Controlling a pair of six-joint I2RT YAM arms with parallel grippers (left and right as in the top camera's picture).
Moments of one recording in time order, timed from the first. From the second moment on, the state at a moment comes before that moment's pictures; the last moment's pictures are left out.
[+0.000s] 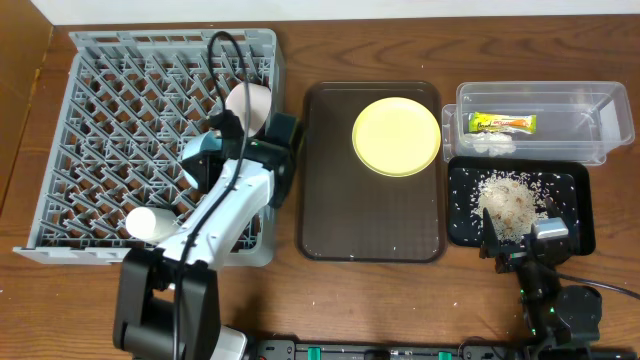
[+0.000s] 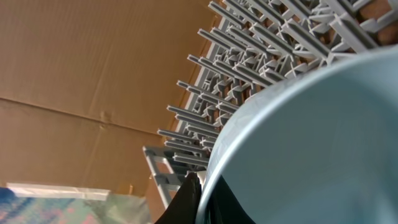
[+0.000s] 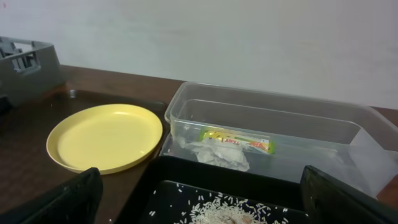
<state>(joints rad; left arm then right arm) -0.31 1.63 1.09 -0.99 -1.23 -0.52 0.10 0.01 0.01 -0.07 -0.05 -0.06</state>
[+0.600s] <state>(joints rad) -0.32 1.69 1.09 -1.03 -1.32 -0.54 0.10 0.01 0.01 -0.07 -0.05 -0.06</state>
